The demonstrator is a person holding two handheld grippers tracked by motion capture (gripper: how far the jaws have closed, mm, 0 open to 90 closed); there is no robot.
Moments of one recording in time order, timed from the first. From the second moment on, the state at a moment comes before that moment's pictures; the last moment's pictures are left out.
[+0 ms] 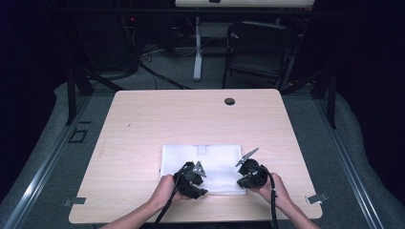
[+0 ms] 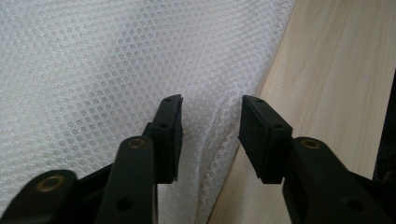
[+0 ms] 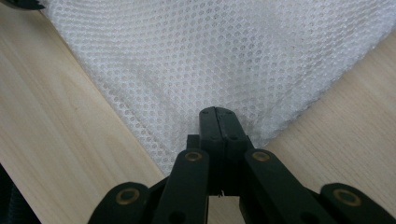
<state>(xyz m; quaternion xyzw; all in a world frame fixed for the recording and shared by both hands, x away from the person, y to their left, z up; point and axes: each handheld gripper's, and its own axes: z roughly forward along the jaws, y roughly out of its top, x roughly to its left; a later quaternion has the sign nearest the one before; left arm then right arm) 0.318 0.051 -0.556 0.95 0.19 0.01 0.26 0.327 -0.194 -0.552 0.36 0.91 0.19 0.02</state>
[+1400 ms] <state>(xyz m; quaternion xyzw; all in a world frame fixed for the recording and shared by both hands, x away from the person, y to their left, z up) 0.324 0.057 -0.552 0.93 0.22 0.02 0.29 0.289 -0.161 -0.525 0.29 0.92 0.26 0.06</state>
